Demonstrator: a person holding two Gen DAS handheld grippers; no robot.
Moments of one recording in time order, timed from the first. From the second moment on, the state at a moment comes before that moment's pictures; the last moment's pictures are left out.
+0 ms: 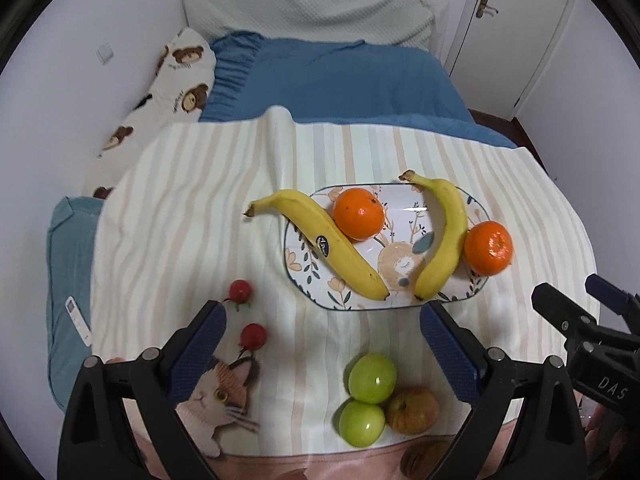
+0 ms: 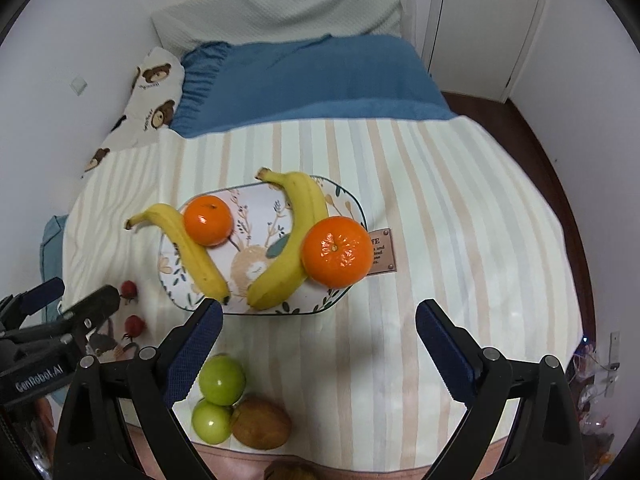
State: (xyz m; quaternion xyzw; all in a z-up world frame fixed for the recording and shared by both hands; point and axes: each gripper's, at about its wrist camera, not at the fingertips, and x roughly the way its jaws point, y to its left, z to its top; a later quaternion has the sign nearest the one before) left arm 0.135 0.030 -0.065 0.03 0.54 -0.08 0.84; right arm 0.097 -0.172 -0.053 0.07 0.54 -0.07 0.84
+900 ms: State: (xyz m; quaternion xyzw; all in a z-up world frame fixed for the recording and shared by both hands) left arm 0.038 0.049 0.023 0.03 0.46 -0.09 0.88; right arm -0.022 -0.143 0.055 0.08 0.45 -0.04 0.89
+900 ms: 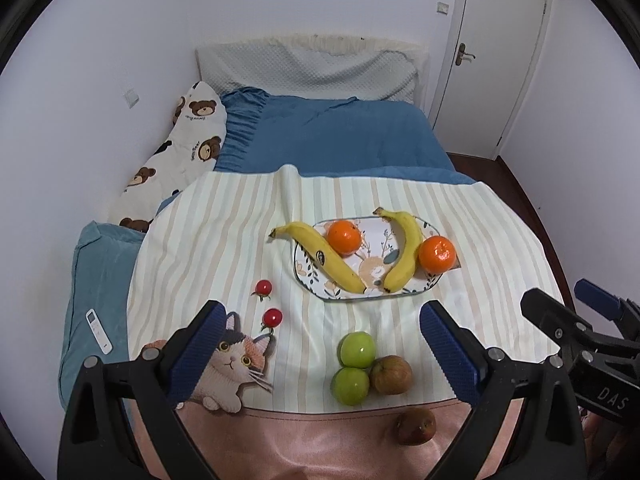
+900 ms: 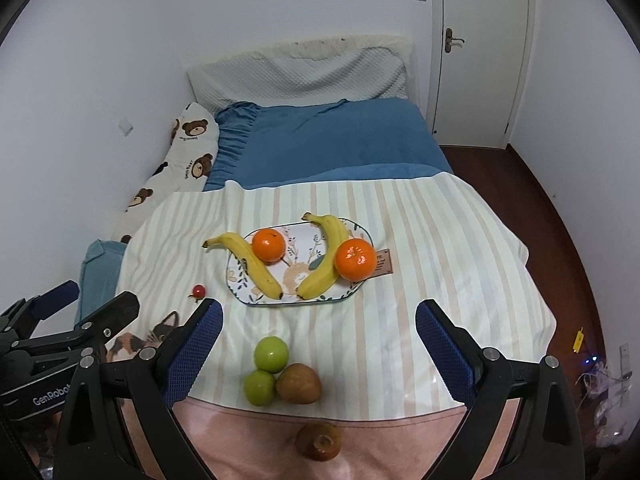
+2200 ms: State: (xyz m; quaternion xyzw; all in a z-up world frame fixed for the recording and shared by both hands) left arm 0.079 -0.013 -0.224 0.03 0.69 -0.18 0.70; right arm -0.070 -0.147 -0.242 0.17 0.69 -0.02 0.70
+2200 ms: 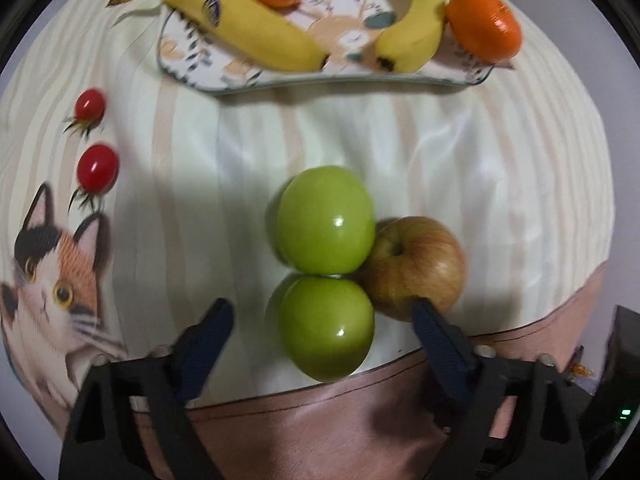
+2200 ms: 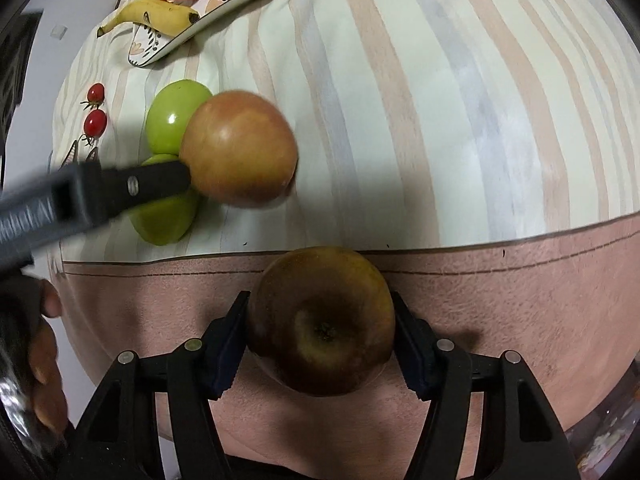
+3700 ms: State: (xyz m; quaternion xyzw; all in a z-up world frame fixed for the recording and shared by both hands) left arm 0.018 0.054 -0.255 0.04 0.72 -0.15 0.67; right arm -0.048 -0.112 -0.240 0.14 0.71 0.02 0.69
